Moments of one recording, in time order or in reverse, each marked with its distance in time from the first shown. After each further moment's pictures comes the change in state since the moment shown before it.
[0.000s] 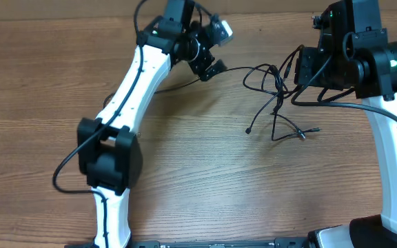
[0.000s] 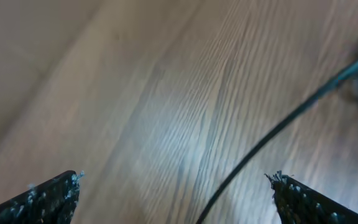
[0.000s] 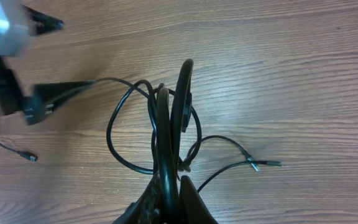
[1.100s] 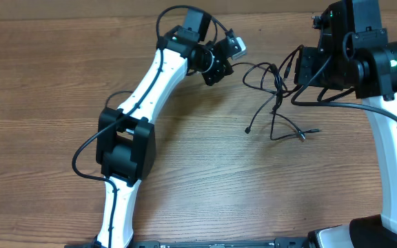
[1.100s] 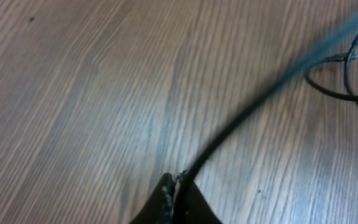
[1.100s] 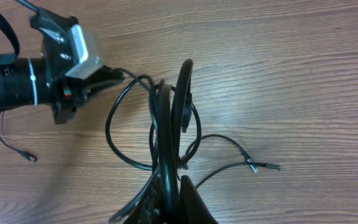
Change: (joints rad) left arm -0.071 0.120 0.024 -0.021 0.086 0.003; right arm 0.000 0.000 0.000 0.000 0.000 0.000
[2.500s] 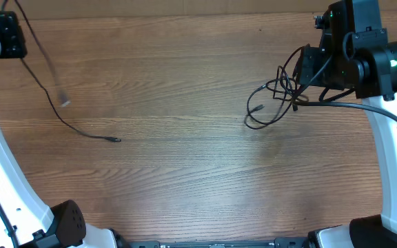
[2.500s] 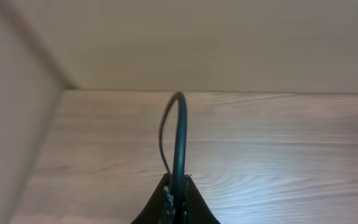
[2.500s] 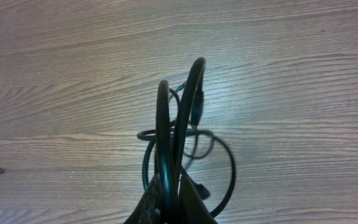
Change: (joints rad) left arm 0.787 -0.595 0.264 -0.427 -0.327 -0.435; right arm 0.000 0.000 0.000 -0.002 0.040 0.000
